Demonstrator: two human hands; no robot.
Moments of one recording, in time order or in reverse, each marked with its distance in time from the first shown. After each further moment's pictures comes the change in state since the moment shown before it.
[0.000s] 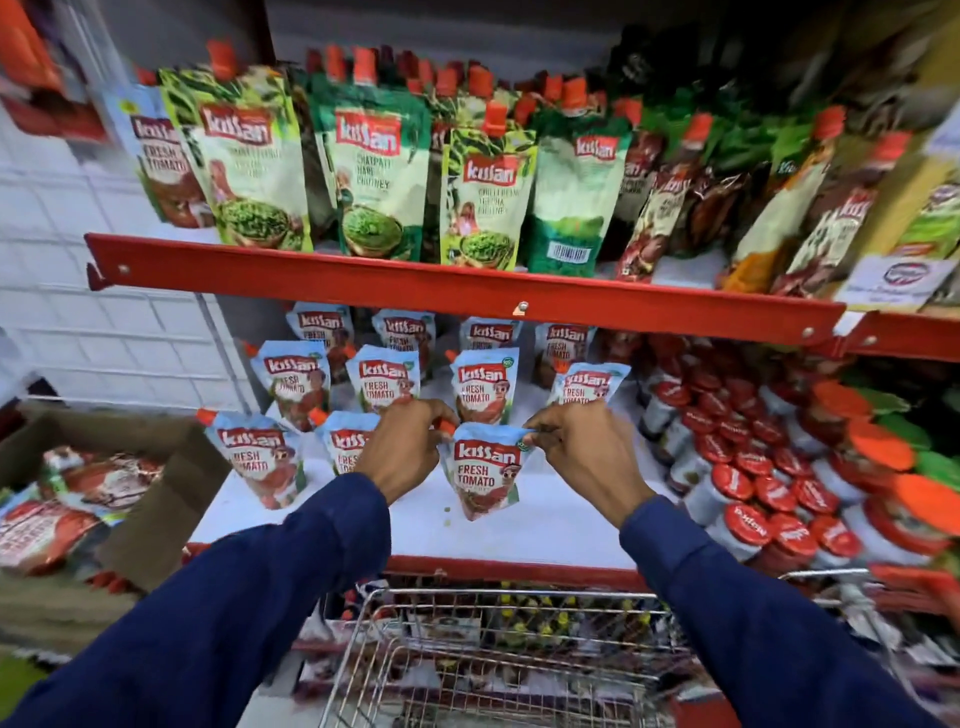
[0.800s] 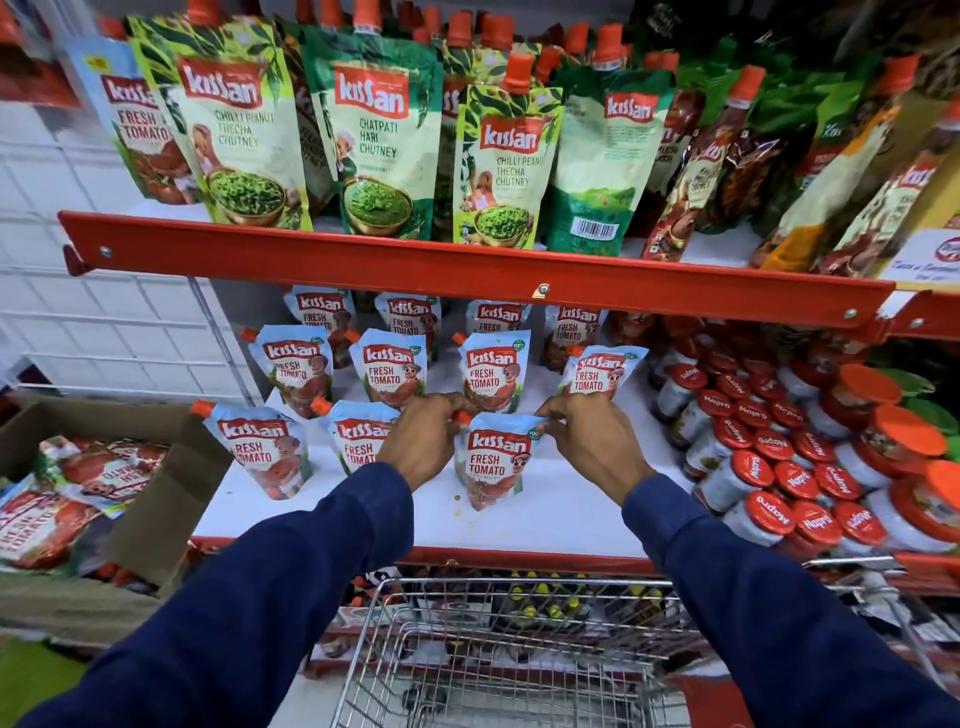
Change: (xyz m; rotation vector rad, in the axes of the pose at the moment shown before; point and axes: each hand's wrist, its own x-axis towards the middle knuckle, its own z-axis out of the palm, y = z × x) left_hand 0.014 -0.007 0.018 -0.018 -0.102 -0.082; right_hand 0.018 0.010 0.032 0.000 -0.153 0.092
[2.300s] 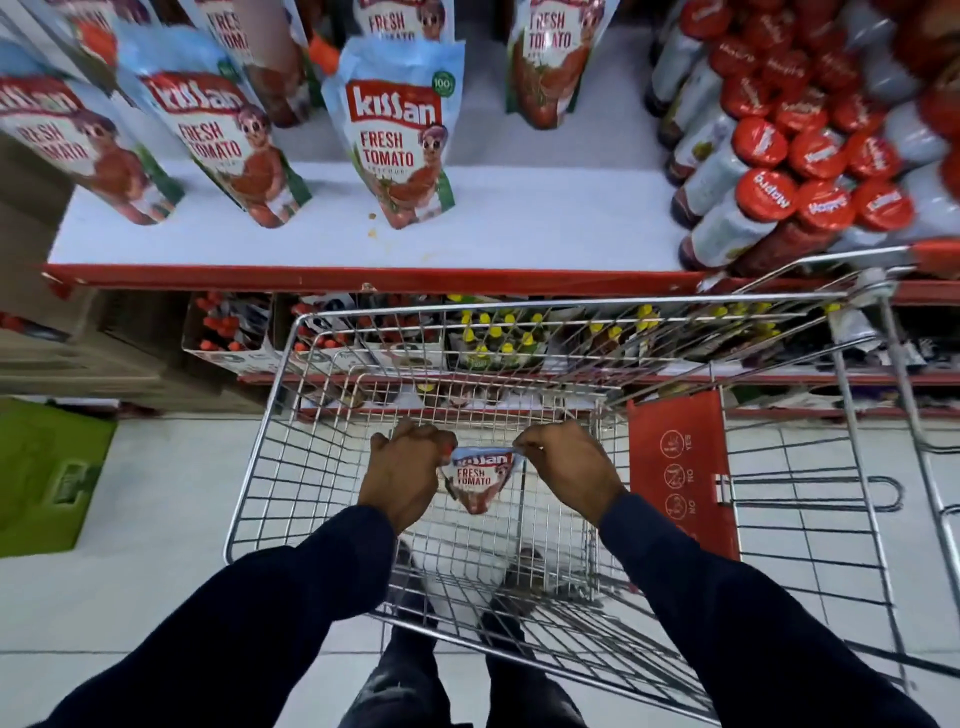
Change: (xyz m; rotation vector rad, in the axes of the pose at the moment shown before) left_hand -0.235 -0.042 0.251 0.316 -0.504 -0.132; right_hand -0.277 0.126 0.178 0.223 -0.504 0.122
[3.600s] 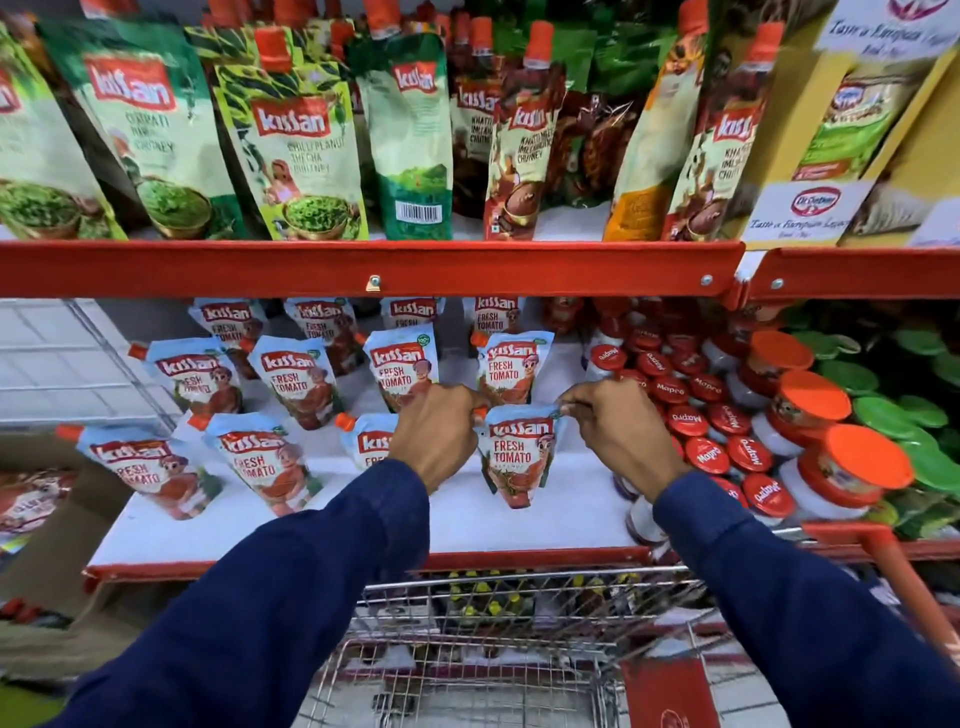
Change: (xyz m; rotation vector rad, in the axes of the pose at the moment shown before) left_hand 0.128 0.108 -0.309 0.013 0.632 0.211; right_hand 0.105 -0.066 -0.324 -0.180 0.633 -0.211
